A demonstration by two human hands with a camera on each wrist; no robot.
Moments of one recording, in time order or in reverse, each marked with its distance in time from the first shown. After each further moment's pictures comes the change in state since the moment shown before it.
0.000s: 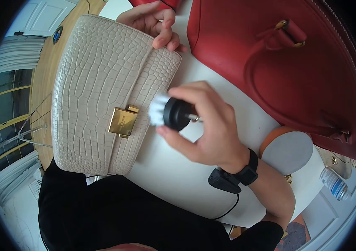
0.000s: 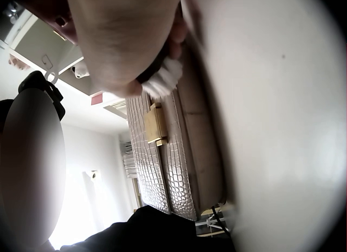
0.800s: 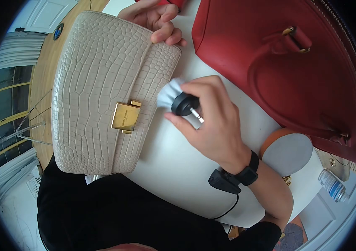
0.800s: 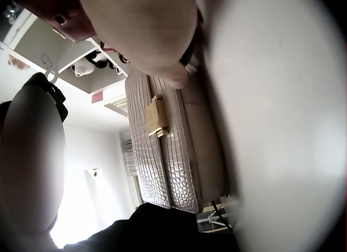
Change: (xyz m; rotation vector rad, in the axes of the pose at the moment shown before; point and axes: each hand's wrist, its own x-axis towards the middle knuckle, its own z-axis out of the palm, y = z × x) left_hand -0.001 0.002 -0.006 -0.019 0.007 0.026; right_hand -0.004 -0.001 0.000 -0.218 -0.035 0.121
